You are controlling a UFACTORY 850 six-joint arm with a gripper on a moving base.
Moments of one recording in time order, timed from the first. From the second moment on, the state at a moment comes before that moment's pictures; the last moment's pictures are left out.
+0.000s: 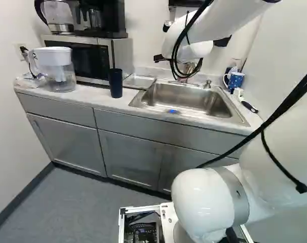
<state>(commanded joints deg) 0.0 14.0 -45.3 0.0 12.7 0.0</state>
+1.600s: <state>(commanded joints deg) -6.2 -2.3 -60.7 0.0 12.7 0.0</state>
